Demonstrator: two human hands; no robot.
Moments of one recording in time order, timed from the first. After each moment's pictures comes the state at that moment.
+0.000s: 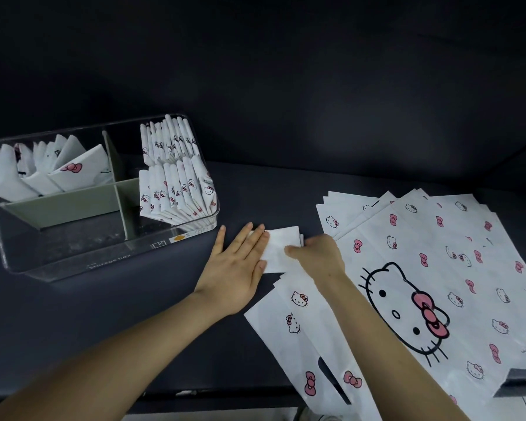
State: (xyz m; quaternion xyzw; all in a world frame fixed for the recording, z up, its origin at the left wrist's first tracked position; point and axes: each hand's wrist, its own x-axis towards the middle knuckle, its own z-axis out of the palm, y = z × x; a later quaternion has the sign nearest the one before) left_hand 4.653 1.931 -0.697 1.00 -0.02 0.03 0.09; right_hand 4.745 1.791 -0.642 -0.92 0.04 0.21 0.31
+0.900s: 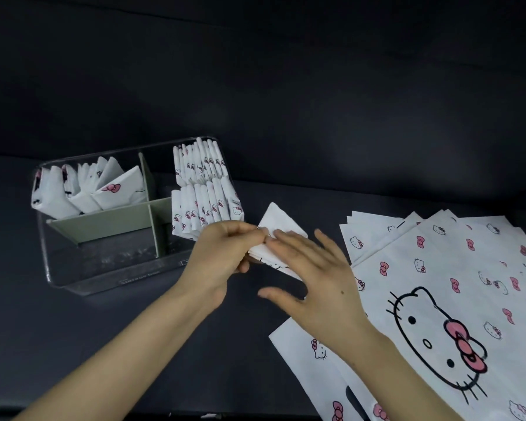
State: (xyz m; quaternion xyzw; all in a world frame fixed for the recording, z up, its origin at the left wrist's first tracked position) left_hand 4.647 1.962 -0.557 0.61 0.32 0.04 0.72; right_hand 4.693 1.810 -0.593 -0.84 -0.45 -0.11 0.29
